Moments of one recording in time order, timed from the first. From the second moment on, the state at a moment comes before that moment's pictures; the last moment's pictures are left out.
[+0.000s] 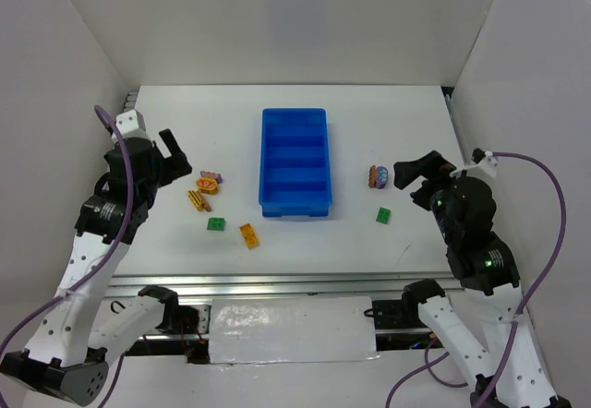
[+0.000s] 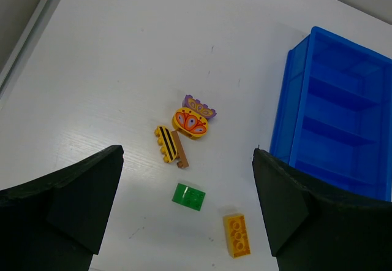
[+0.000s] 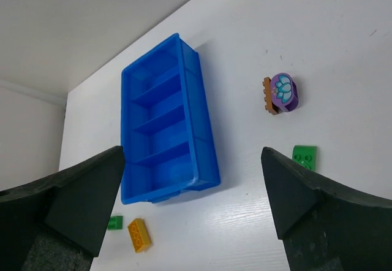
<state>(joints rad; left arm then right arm) -0.23 0.88 1.12 -0.69 -0.38 -0.45 0.23 0.58 0.95 -0.64 0.23 0.71</state>
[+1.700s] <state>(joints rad) -0.23 0.92 1.10 -0.67 -0.30 -0.45 0.09 1.96 1.39 -0.72 0.12 0.36</state>
